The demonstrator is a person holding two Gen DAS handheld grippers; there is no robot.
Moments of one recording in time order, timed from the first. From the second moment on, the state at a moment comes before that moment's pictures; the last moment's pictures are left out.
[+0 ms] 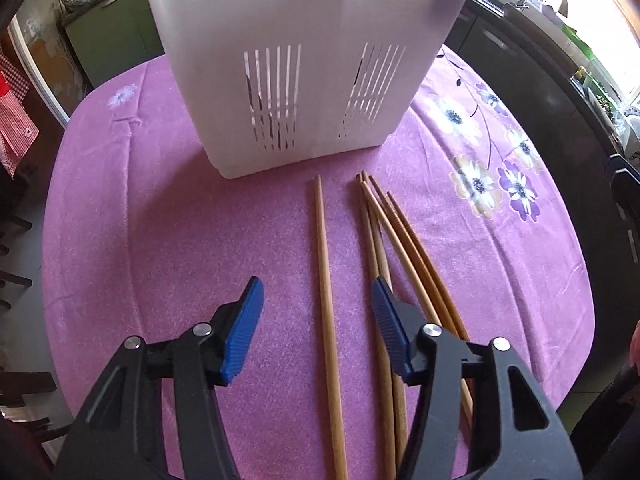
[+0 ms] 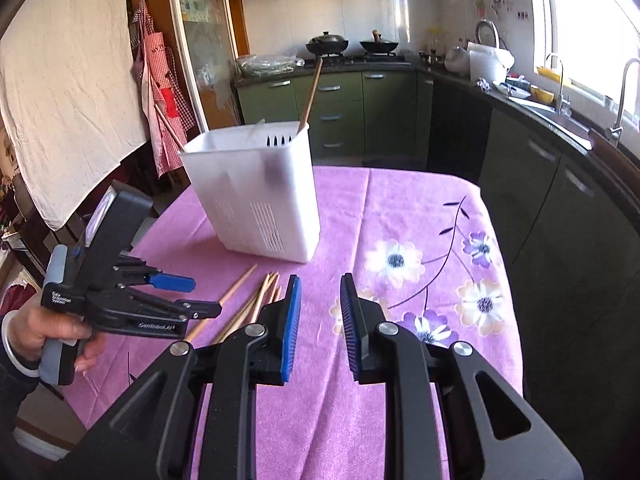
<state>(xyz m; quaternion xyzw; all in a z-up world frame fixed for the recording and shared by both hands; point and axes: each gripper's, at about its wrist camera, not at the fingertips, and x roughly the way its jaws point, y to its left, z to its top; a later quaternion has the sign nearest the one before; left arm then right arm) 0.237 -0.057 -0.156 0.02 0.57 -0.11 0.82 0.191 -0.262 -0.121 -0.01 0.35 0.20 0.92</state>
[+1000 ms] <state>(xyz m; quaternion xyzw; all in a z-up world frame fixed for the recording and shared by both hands) 0.229 -0.059 -0.118 0.04 0.52 -0.11 0.85 0.209 -0.262 -0.133 0.00 0.38 0.20 0.90</state>
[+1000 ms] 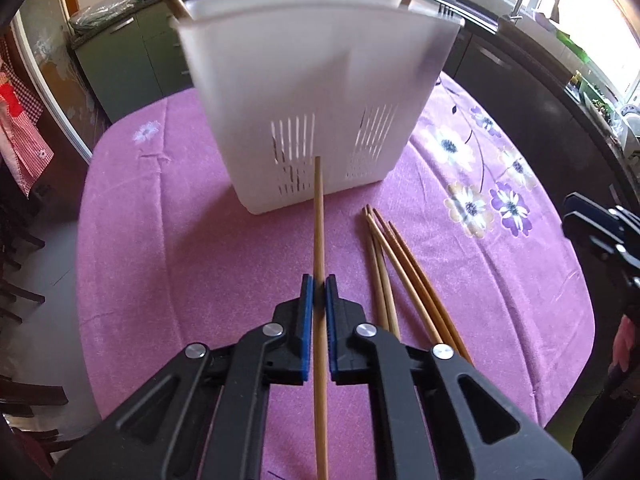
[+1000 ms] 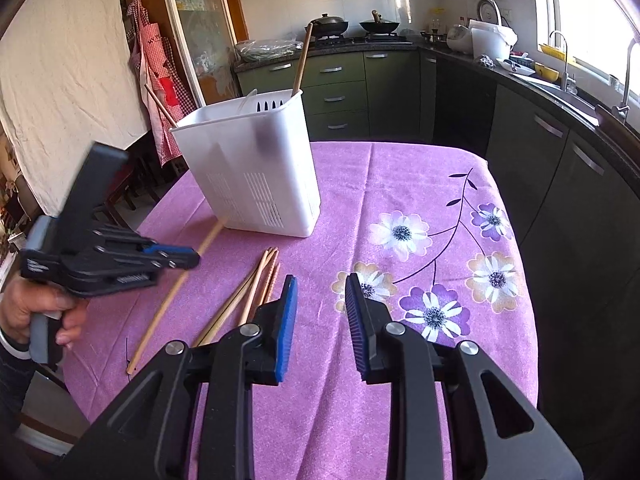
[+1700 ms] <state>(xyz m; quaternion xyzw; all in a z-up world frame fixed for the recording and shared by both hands) 0.108 -0.010 -0.028 0.03 0.38 -0.11 0.92 0.221 -0.233 -0.154 -0.03 0.42 0.22 0.88</state>
